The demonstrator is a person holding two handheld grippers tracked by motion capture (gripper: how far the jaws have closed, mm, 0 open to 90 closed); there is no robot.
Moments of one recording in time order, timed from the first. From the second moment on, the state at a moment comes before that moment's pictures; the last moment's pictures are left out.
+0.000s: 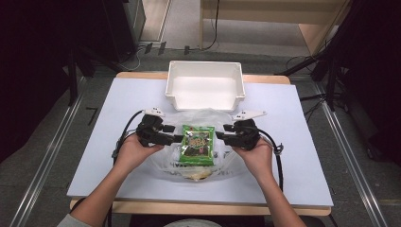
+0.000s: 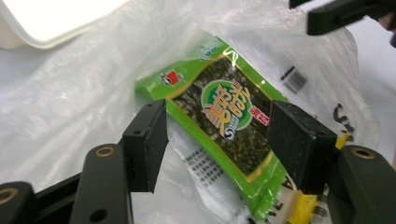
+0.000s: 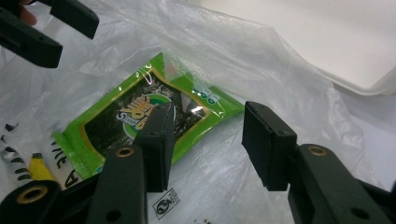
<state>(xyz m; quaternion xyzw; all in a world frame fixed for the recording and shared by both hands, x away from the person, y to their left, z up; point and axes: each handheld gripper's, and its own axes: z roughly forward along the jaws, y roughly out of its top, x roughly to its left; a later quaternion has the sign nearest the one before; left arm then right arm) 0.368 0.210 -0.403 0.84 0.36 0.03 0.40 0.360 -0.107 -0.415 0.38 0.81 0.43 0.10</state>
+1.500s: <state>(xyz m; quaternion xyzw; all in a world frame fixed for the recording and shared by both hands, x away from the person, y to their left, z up) 0.362 0.181 -0.433 0.86 0.36 0.02 0.37 0.342 -0.095 -0.425 0.36 0.82 0.43 0.09</state>
